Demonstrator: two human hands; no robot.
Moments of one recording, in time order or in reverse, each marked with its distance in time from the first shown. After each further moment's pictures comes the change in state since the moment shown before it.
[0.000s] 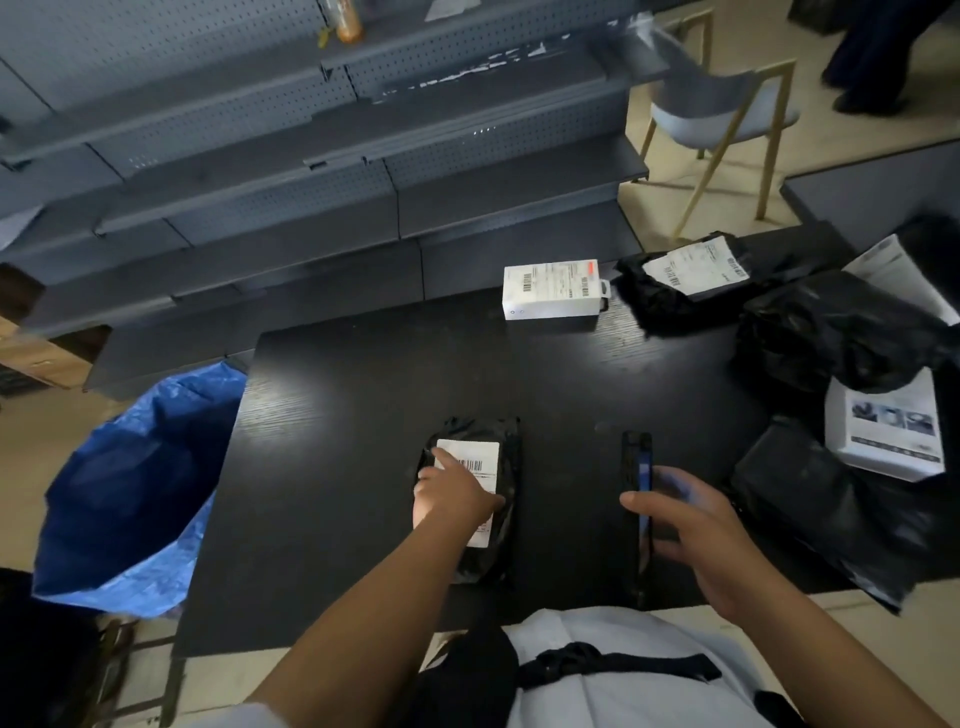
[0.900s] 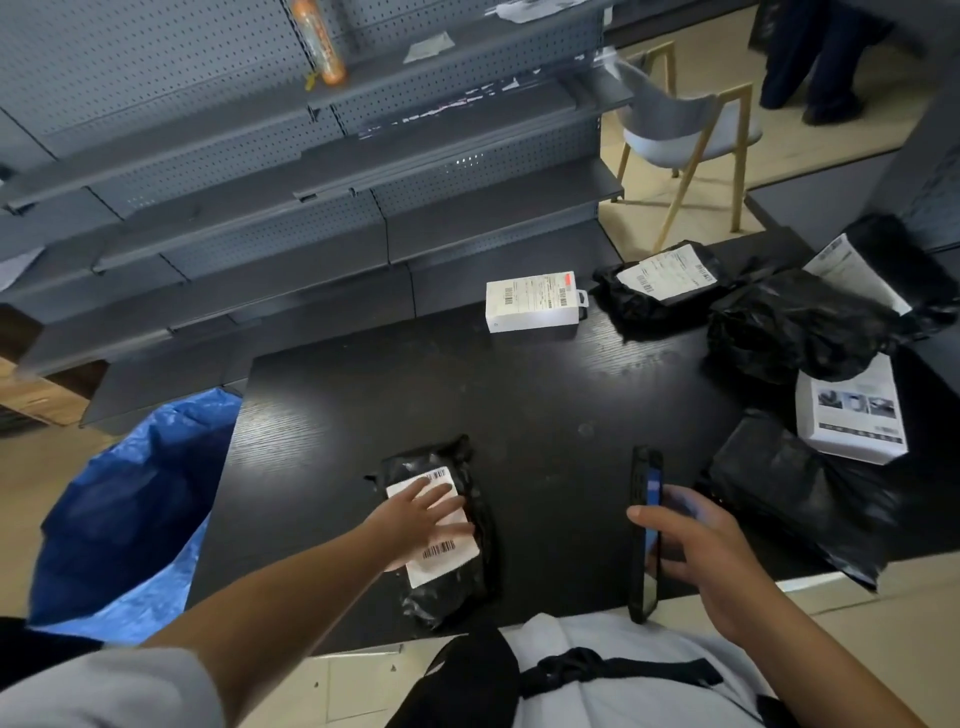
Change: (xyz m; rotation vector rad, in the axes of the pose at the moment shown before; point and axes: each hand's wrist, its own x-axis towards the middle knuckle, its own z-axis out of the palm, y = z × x) left_hand 0.025 -0.085 0.001 1.077 0.165 1.014; right_hand -0.024 0.021 -0.019 0.062 0.095 0.010
